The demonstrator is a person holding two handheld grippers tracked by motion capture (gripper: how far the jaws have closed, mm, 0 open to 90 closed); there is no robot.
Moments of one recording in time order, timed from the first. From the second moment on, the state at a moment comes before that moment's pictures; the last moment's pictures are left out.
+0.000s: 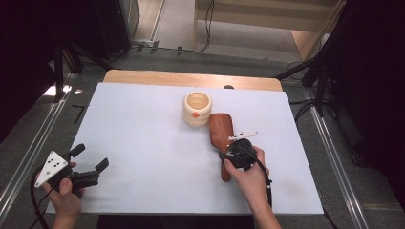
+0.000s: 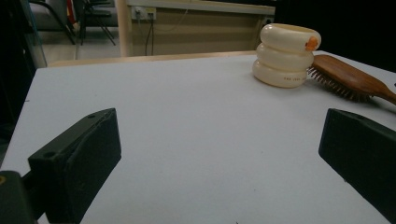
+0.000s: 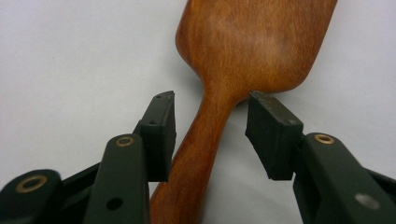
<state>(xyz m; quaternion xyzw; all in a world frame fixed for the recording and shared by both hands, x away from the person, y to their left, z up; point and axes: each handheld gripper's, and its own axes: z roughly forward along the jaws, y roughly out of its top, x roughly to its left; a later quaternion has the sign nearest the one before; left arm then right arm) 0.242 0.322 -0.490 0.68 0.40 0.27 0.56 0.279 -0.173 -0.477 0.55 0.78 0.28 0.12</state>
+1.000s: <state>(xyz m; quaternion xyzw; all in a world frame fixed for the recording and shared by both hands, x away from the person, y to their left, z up) 0.242 0.322 -0.490 0.68 0.39 0.27 0.56 0.285 -0.173 -0.504 0.65 0.69 0.31 0.10</state>
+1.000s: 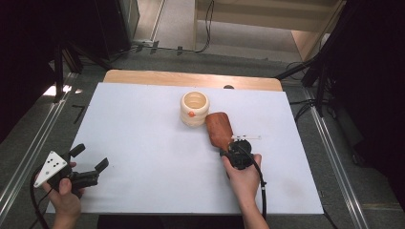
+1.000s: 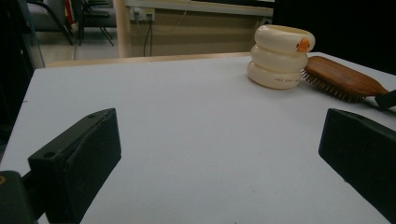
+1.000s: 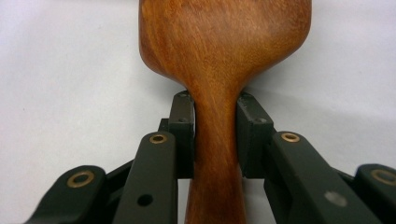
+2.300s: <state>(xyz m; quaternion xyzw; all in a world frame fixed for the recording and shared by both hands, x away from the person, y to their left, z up) 0.241 0.311 -0.487 0.70 0.38 0.29 0.53 0.264 -0.195 -0.472 0.53 0.69 0.45 0.20</state>
